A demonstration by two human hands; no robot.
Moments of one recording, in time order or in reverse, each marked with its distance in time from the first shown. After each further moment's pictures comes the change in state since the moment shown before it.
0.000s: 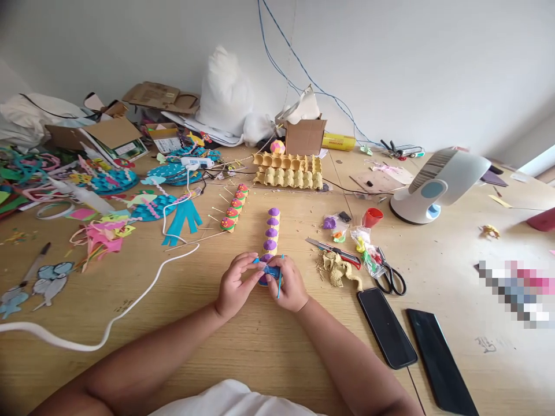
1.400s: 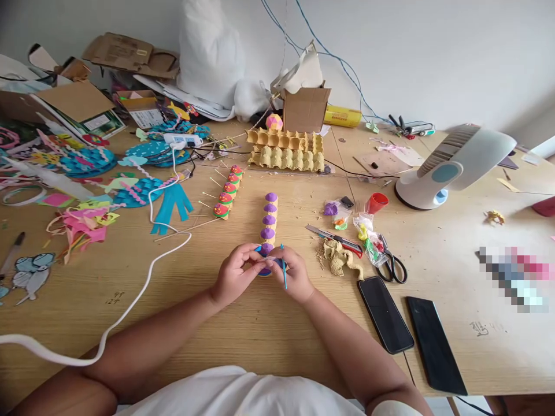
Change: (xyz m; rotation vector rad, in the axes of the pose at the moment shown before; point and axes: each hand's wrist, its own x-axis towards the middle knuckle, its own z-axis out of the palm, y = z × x) left_hand 0.014 0.013 0.000 -0.121 -0.176 -0.137; right_hand 0.007 -0.009 -0.010 0.339 0.007 0.242
